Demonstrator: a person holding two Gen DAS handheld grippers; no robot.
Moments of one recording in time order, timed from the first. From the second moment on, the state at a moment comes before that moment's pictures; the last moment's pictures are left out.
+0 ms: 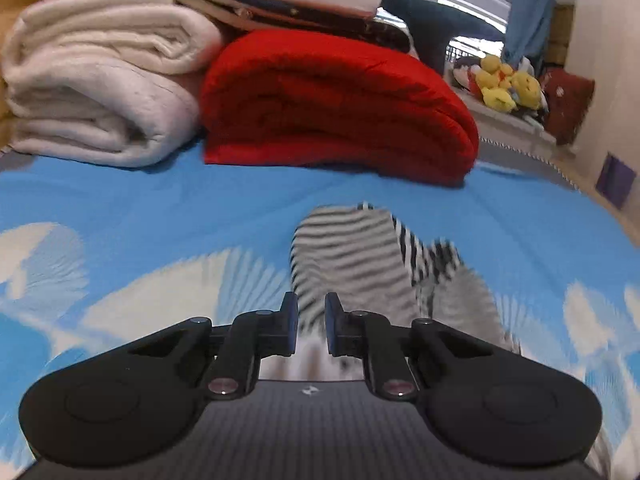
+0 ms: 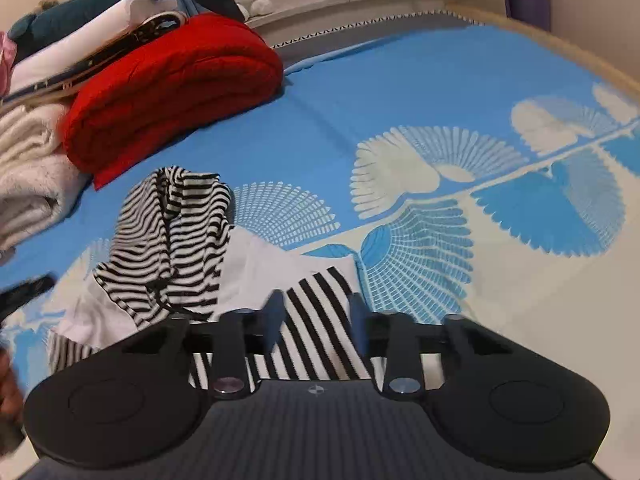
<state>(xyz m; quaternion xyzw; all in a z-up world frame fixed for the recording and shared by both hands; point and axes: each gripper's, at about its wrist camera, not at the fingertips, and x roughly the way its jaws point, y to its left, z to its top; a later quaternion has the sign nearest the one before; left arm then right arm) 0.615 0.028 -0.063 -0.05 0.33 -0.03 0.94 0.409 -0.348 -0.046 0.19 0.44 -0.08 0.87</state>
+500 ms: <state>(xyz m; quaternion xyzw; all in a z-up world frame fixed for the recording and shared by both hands) 0.816 0.028 -0.126 -0.13 0.40 0.01 0.91 0.420 -0.366 -0.060 0.21 0.46 -0.11 0.86</state>
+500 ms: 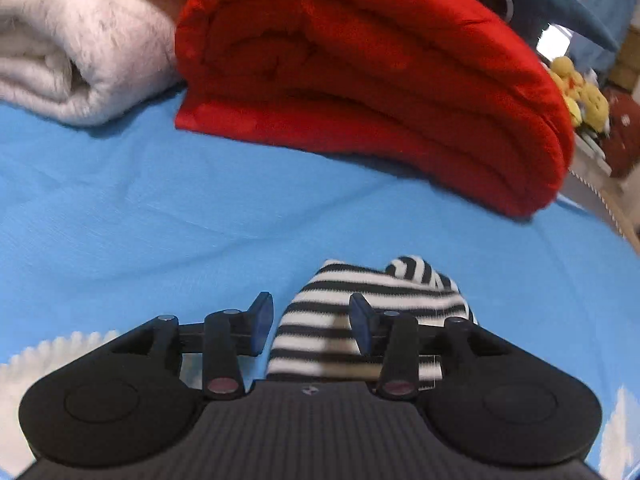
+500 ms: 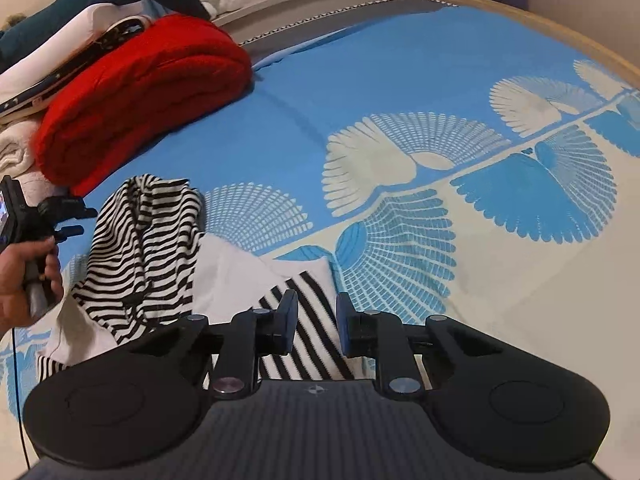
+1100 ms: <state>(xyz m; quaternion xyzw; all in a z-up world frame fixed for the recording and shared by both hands) 0.516 -0.002 -0.031 0.03 0.30 -0.37 0.88 0.399 -0.376 -0.021 0.23 0.42 -0.12 0.87</state>
